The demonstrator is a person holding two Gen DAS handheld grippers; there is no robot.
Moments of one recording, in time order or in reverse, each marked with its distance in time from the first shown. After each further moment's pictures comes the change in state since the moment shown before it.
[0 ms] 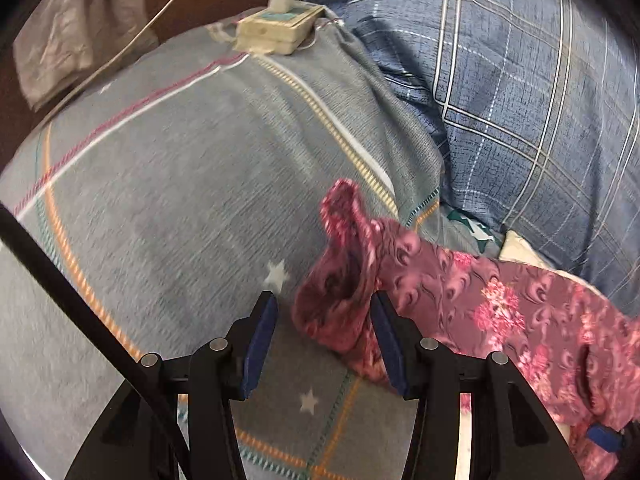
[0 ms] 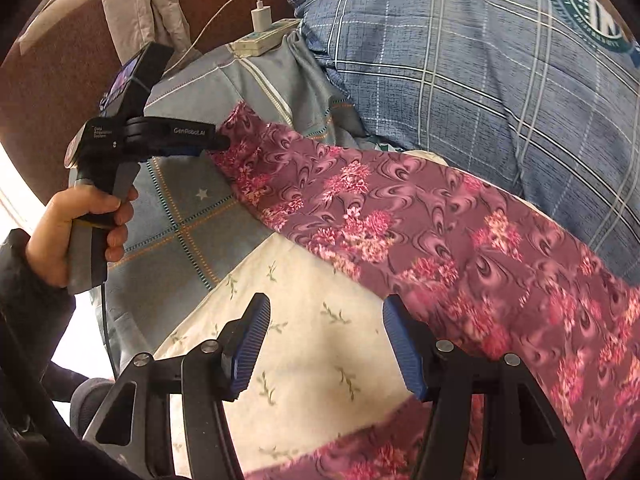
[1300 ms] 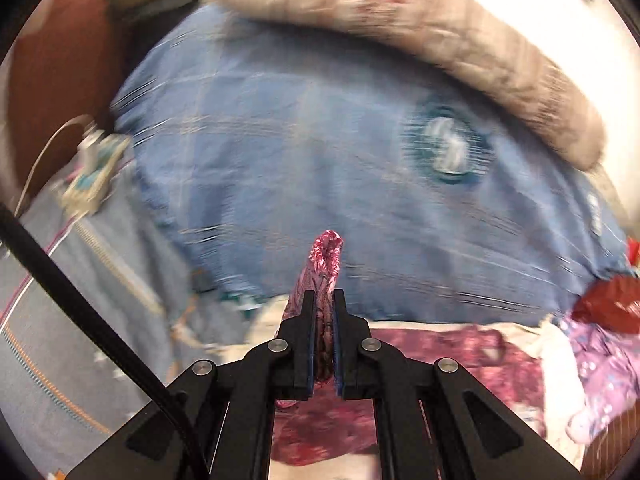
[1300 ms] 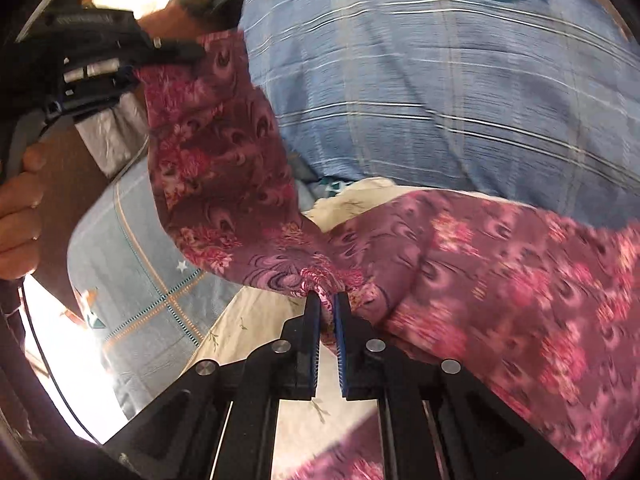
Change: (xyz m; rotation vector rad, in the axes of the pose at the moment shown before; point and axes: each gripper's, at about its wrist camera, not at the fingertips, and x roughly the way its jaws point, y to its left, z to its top) left arm -0.199 -0.133 0.010 0.197 -0.194 -0.465; right arm -0.033 -0.066 -0.034 0.265 -0.185 0.032
